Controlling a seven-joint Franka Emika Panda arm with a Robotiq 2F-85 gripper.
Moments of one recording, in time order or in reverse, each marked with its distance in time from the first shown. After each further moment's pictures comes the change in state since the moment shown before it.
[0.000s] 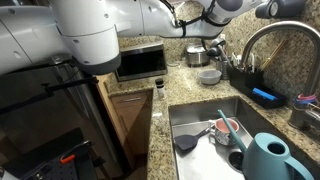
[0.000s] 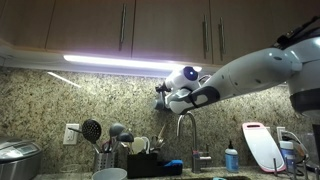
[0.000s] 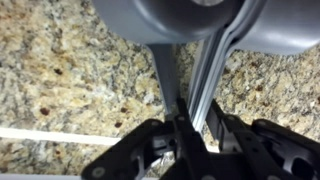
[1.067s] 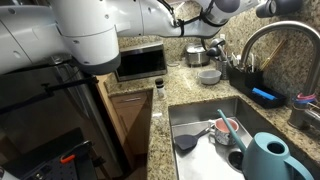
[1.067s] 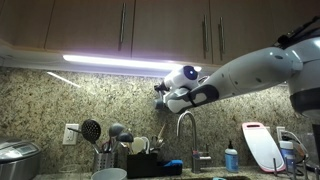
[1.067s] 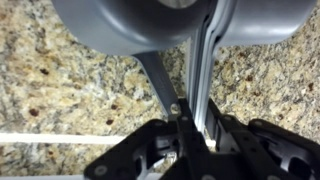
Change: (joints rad) arm 0.000 -0.004 0.022 0.020 0.030 0.012 0.000
